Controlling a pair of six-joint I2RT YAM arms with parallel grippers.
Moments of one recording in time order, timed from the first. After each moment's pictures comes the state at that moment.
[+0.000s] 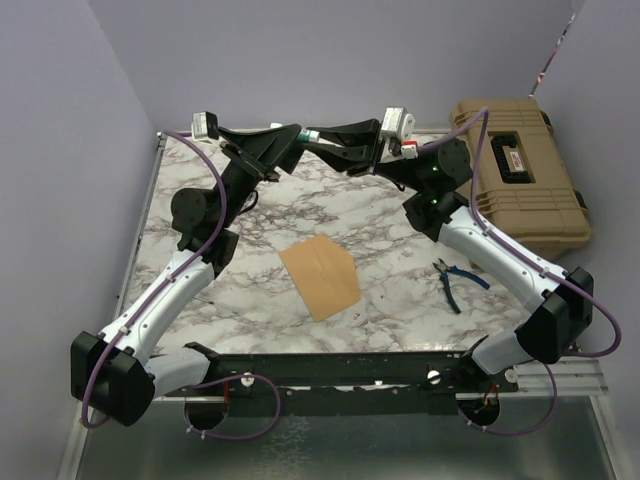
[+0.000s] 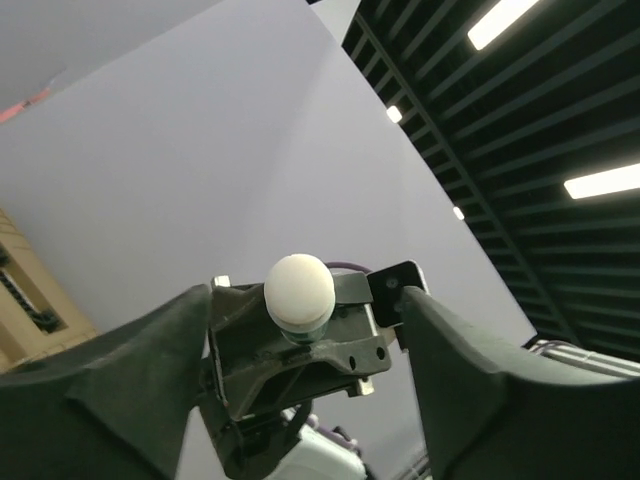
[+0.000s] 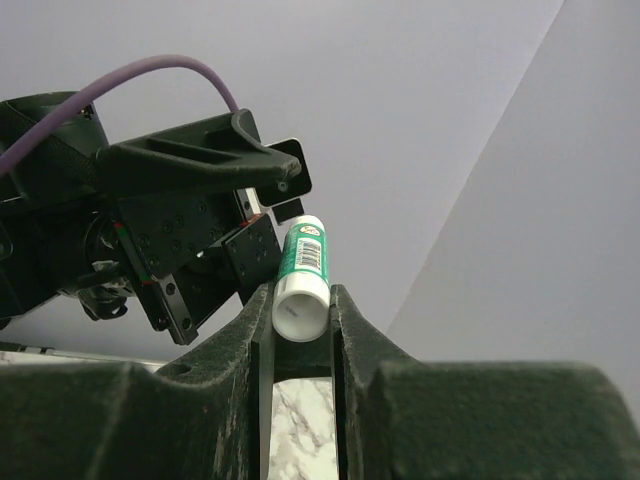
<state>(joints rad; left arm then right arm) -0.44 1.15 0.97 0.86 0.27 -1.50 0.68 1.49 1.39 0.74 -0.70 -0.08</state>
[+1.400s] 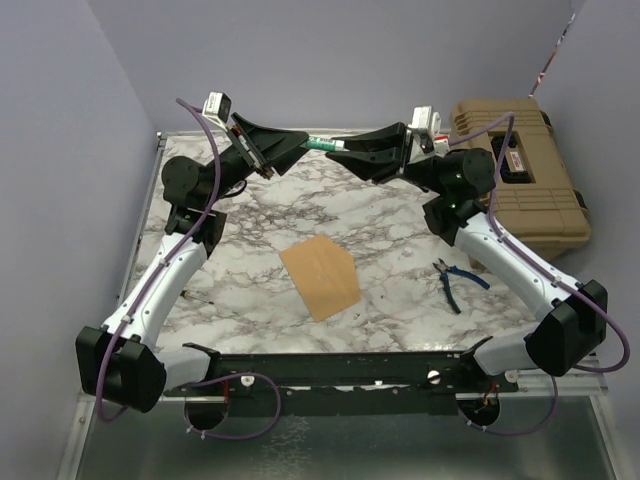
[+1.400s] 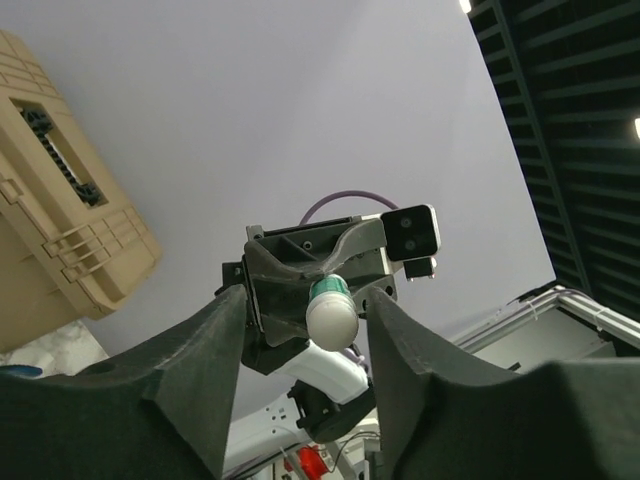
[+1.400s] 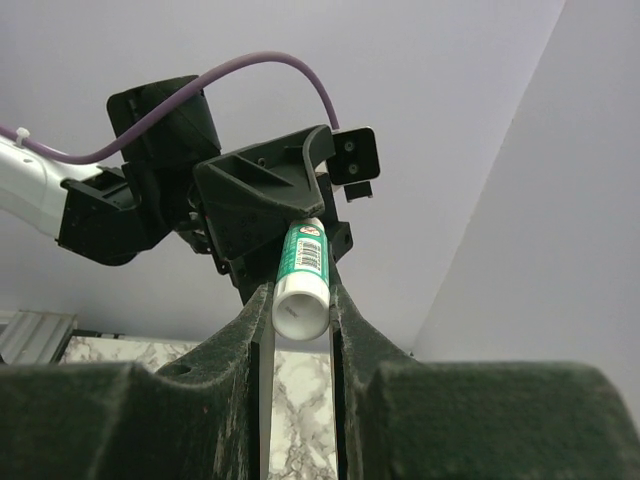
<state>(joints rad) -0.30 1.21 1.09 0.66 0.66 -1.56 0.56 1.40 1.25 0.82 -0.81 0.15</state>
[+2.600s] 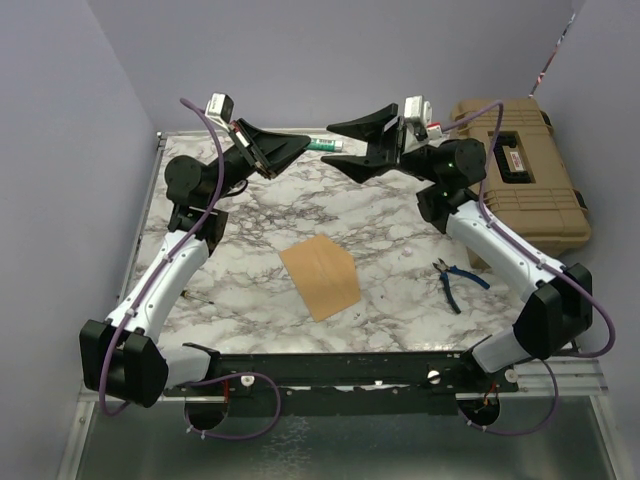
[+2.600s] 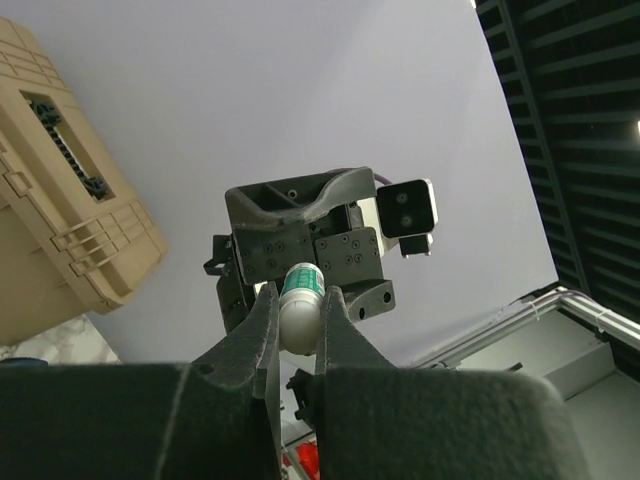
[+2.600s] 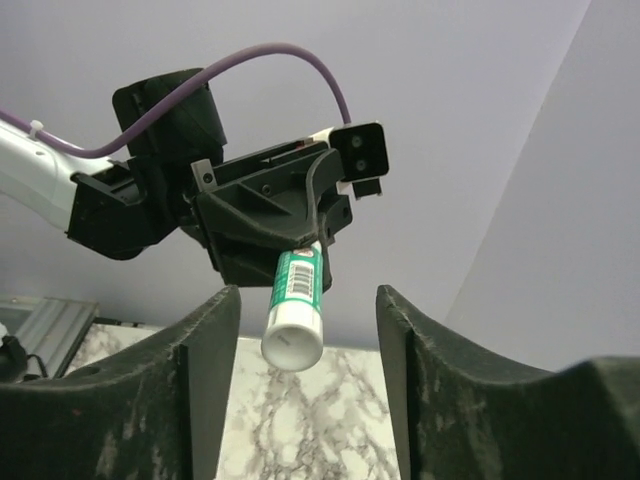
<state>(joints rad) -0.29 1.24 1.08 0.69 0.69 -1.58 0.53 1.50 1.31 0.88 -0.89 0.23</state>
